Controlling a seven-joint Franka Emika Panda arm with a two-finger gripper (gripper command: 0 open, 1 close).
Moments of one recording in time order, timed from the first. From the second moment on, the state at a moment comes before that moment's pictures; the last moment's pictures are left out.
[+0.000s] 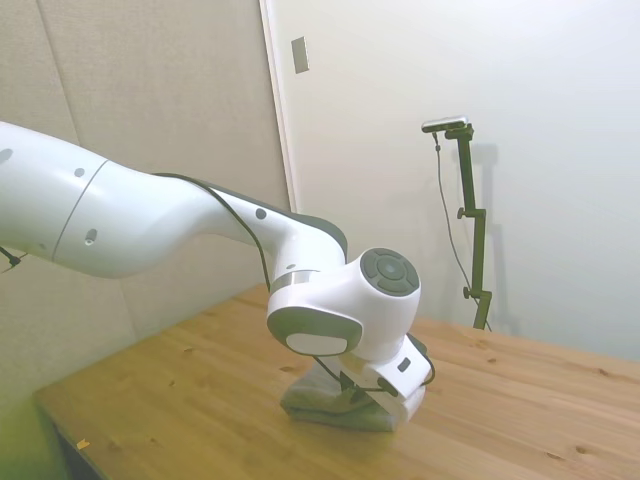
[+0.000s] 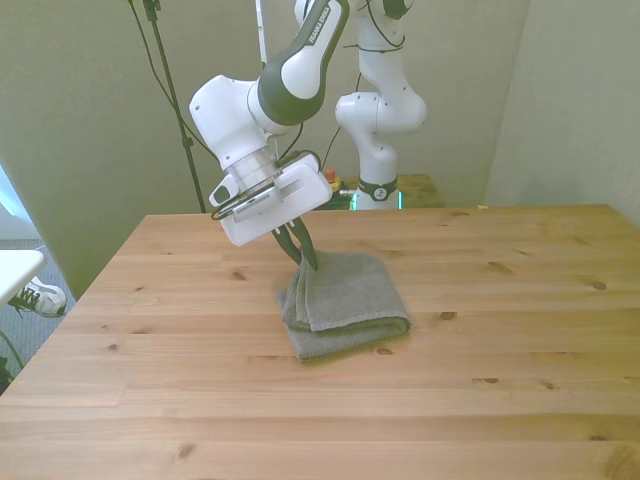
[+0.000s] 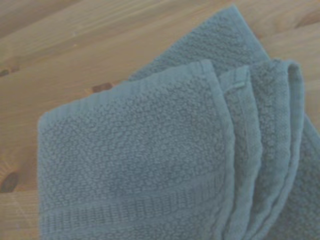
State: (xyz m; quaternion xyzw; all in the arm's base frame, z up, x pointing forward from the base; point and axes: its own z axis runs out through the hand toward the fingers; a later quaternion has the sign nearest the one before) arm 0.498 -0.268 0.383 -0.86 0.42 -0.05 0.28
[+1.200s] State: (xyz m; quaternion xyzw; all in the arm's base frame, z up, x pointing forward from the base) arm 0.491 -0.018 0.399 -0.94 0.22 -0.04 0.24
